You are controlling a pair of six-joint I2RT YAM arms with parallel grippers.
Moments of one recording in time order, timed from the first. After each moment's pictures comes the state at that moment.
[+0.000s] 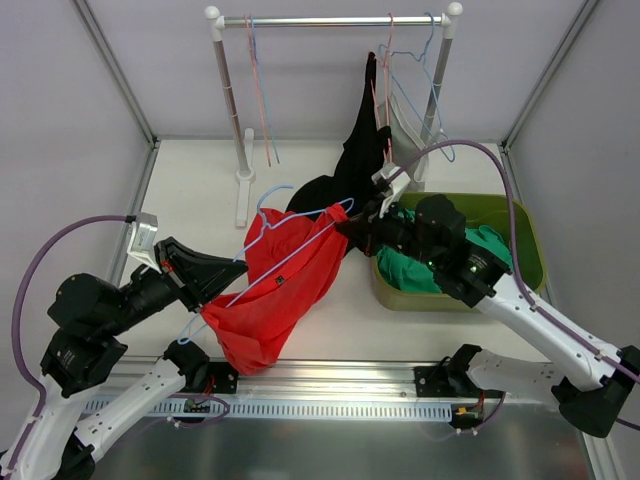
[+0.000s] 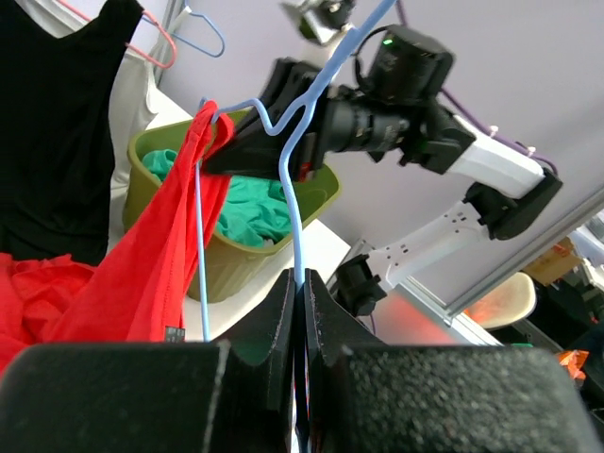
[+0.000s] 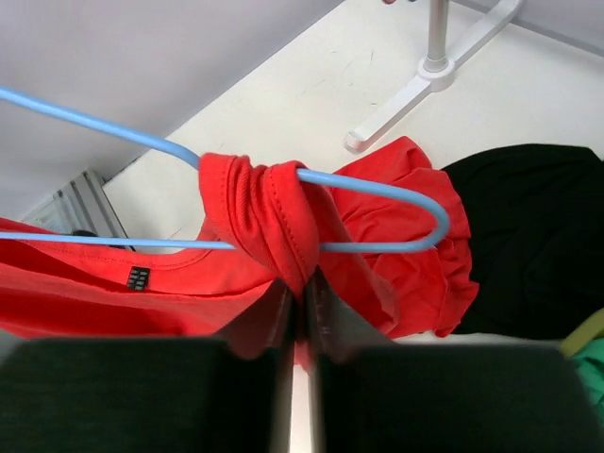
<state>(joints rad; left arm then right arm) -0.64 0.40 1.03 -0.45 0.36 -0.58 0.85 1.05 1.07 -0.21 -0.15 0.25</state>
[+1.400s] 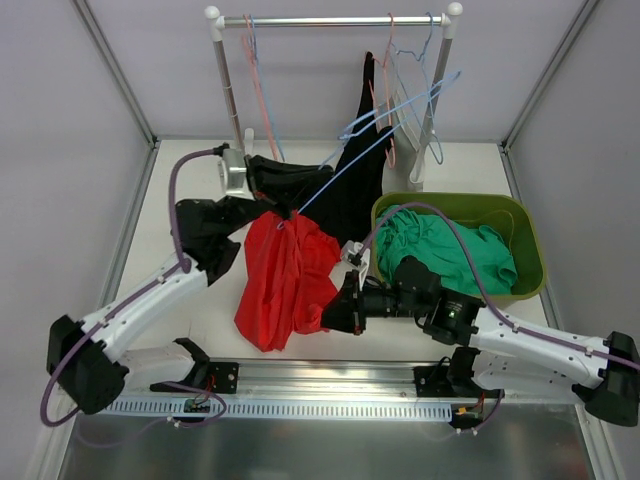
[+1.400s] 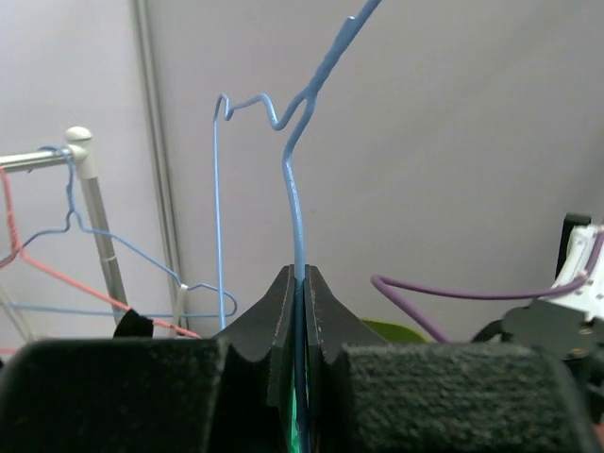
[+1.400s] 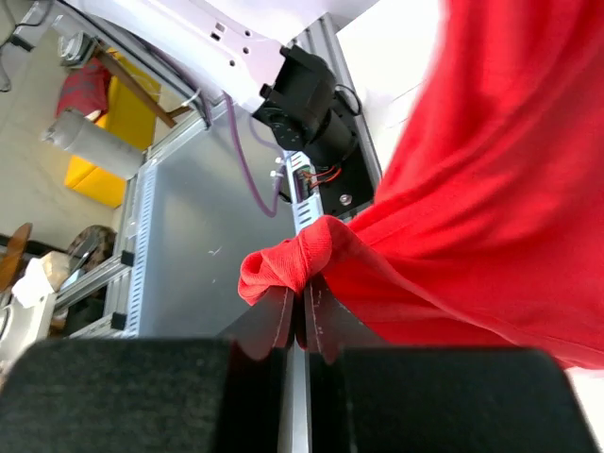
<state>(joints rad) -0.65 1.09 0.94 0.87 0.50 -0.39 1.12 0.89 0.65 0.07 -0.42 0.54</state>
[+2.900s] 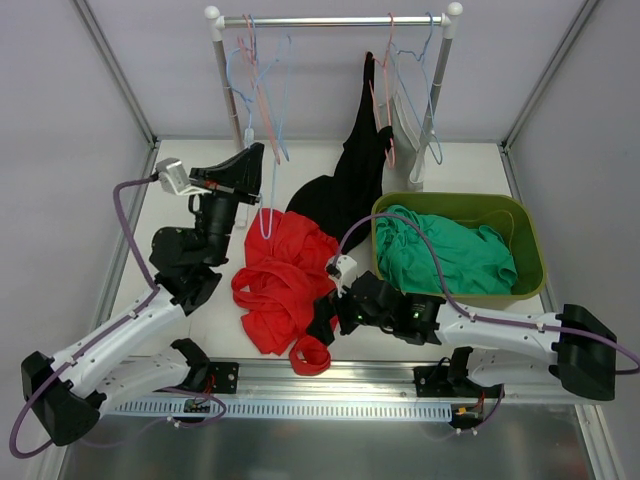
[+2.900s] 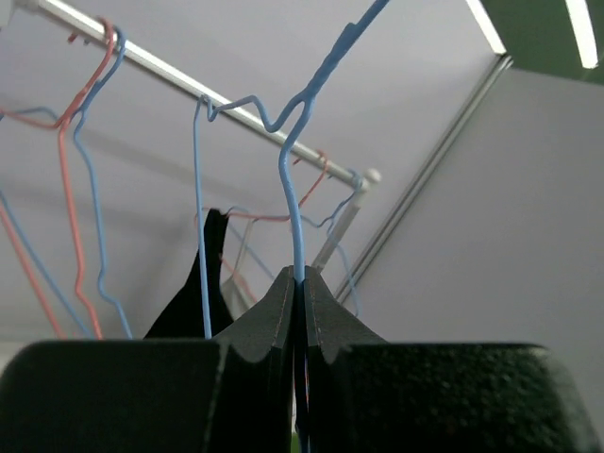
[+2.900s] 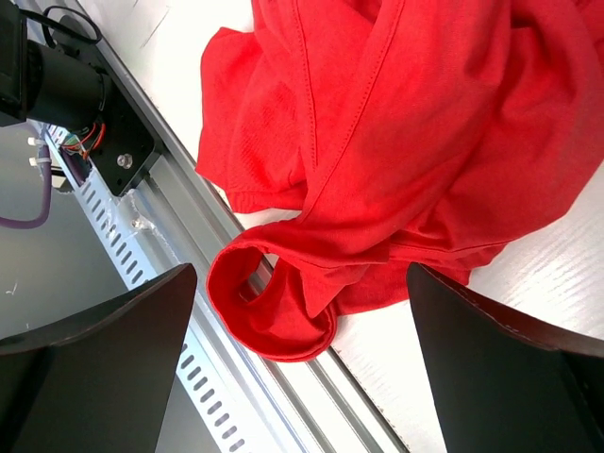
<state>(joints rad) -0.72 0.90 0.79 0.80 -0.35 -0.39 1.21 1.14 0.62 -0.06 0.01 0.54</state>
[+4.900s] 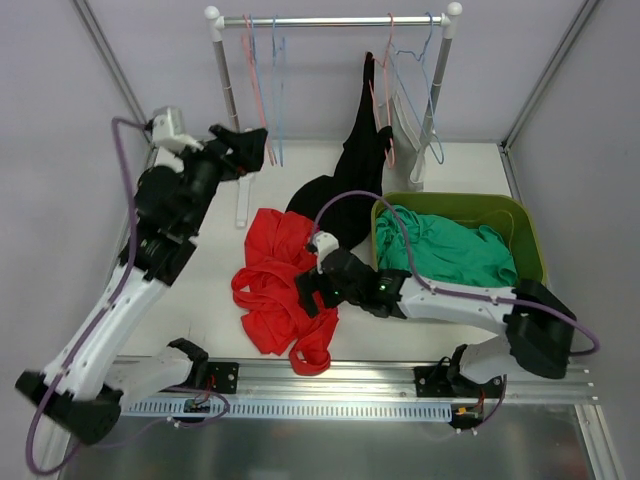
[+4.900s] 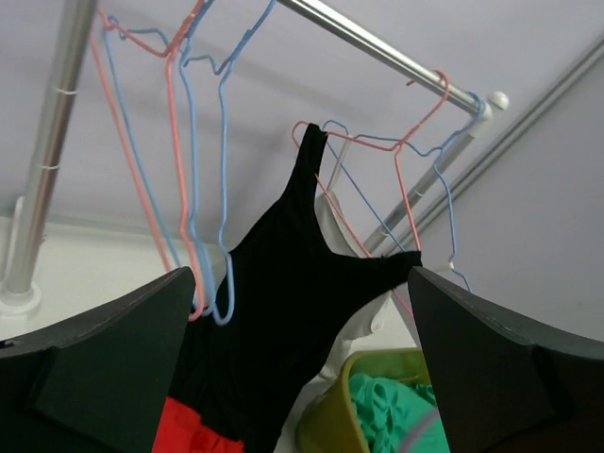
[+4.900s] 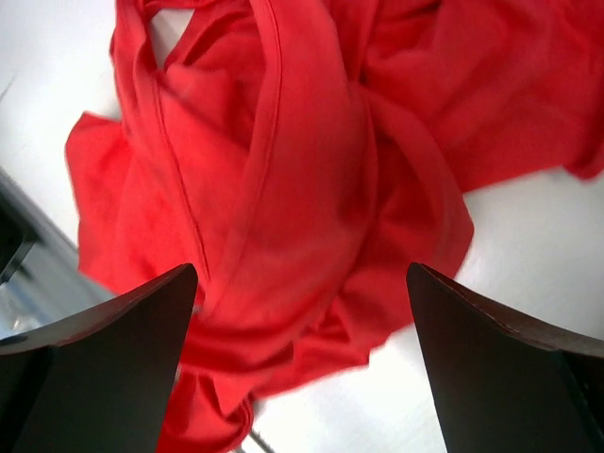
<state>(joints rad) -0.48 1.05 1.23 0.01 -0.21 -0.52 1.12 1.39 0.83 -0.16 0.13 0.41</state>
